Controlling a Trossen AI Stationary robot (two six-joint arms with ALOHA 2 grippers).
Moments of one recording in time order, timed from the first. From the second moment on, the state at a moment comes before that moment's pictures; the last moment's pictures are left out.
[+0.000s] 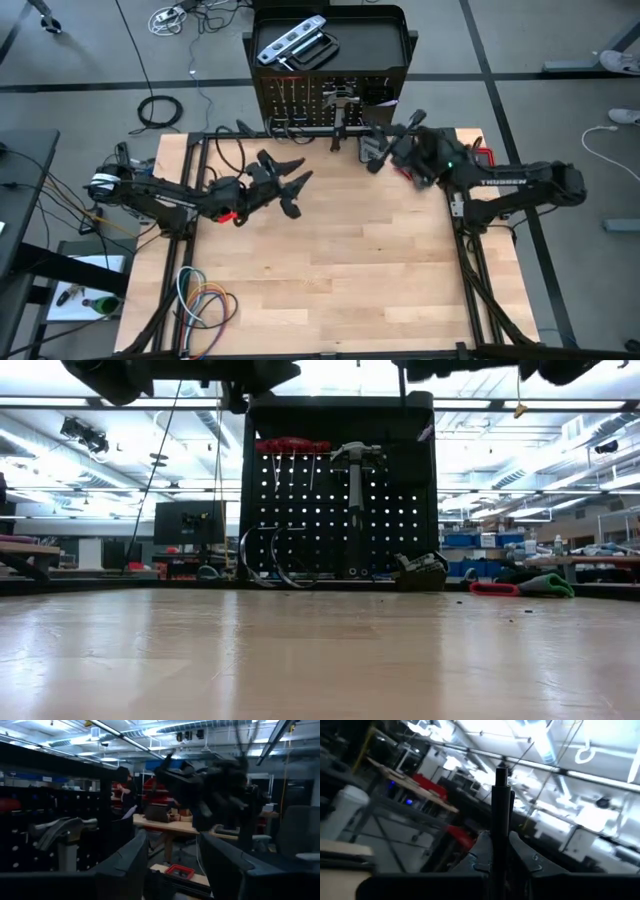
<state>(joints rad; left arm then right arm) -0.06 1.35 0.66 1.03 -0.50 0.08 -0.22 1.11 0.73 0.76 0.42 -0.71</state>
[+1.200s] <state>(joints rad) -0.01 1.35 0.67 0.92 -0.39 0.07 -0.37 0.92 0.77 0.62 0.21 -0.43</state>
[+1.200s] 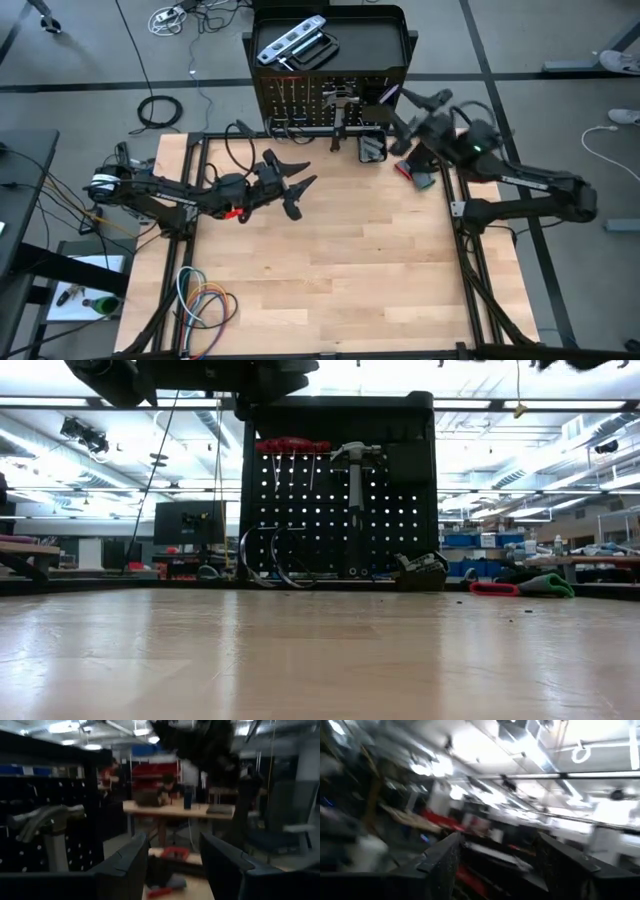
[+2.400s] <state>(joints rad) 0.03 1.35 0.88 0.37 -0.49 0.13 0.12 1.58 0.48 1.01 0.48 0.18</state>
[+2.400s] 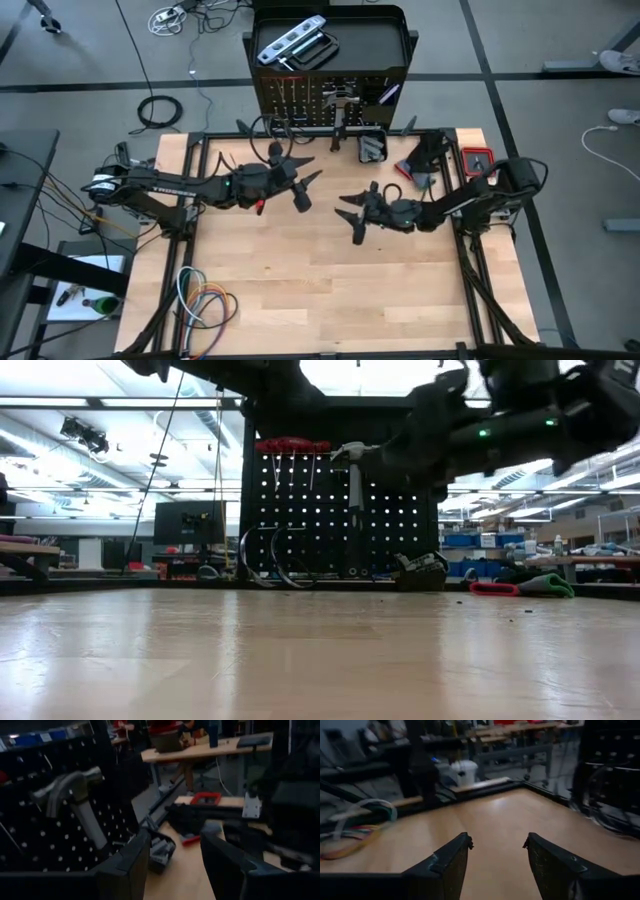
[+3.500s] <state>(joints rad) 0.23 1.22 0.76 0.31 -0.74 0.12 -0.03 1.57 0.58 0.74 0.59 0.17</state>
